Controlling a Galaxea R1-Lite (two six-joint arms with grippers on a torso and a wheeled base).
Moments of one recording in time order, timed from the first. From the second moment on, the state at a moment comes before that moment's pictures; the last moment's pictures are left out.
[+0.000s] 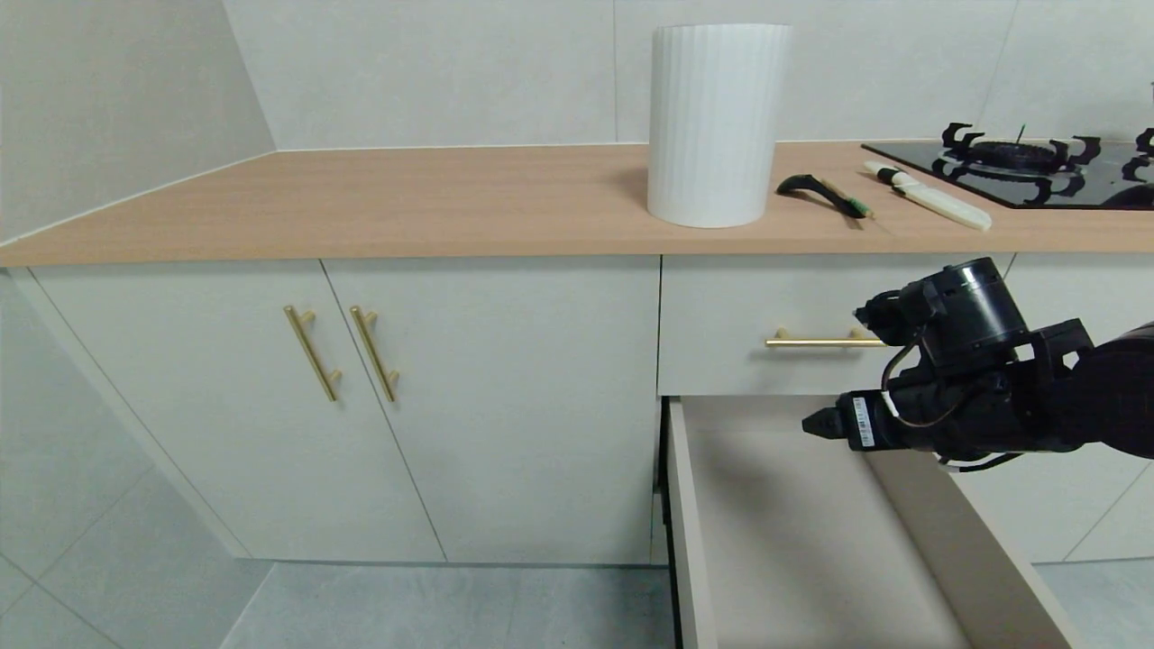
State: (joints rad) left arm 0.00 0.00 0.00 0.00 0.01 0.00; right arm 0.41 1.72 -1.04 0.06 -0.23 0.21
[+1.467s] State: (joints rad) left arm 0.00 0.00 0.00 0.00 0.01 0.00; right arm 0.41 1.74 -1.05 -0.09 -0.26 0.20
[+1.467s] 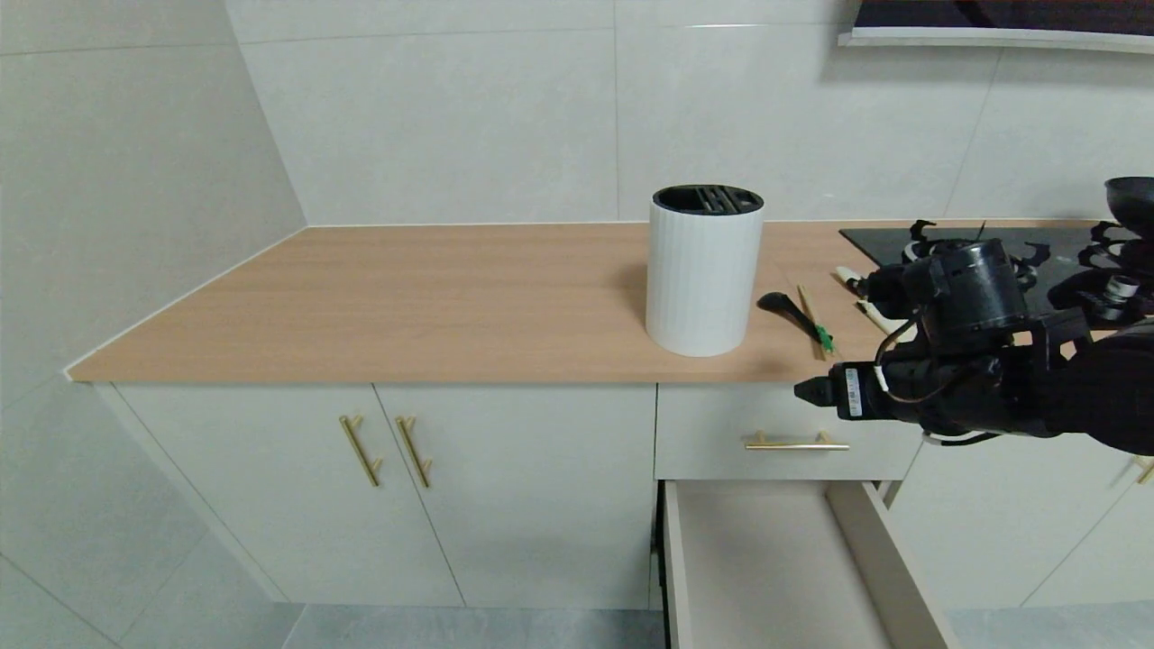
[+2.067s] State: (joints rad) left arm 0.00 0.00 0.00 0.00 0.01 0.00; right arm 0.35 1.87 -1.30 -0.04 -0.26 0.22
